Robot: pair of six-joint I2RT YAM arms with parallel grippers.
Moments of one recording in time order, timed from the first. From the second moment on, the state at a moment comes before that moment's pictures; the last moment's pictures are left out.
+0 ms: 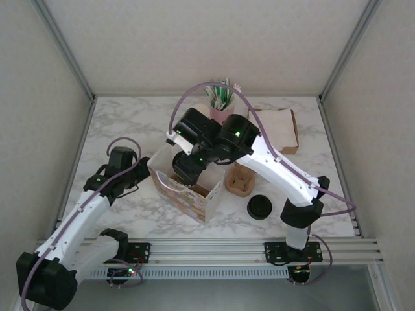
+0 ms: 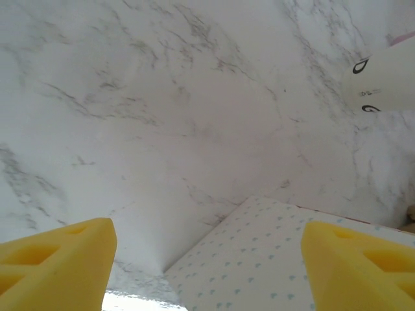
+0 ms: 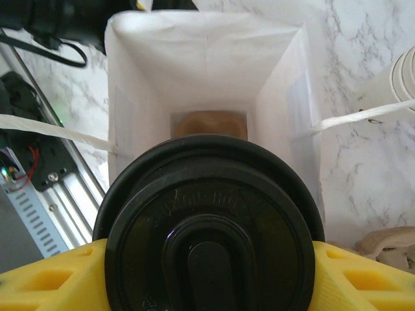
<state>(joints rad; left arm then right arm) -0.29 0.92 0.71 -0.65 -0.05 -0.81 1.14 1.85 2.34 -1.53 0.06 0.08</state>
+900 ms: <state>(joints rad) -0.29 0.82 1.09 -0.90 -0.14 -0.69 1.14 1.89 2.08 -1.44 0.05 0.01</state>
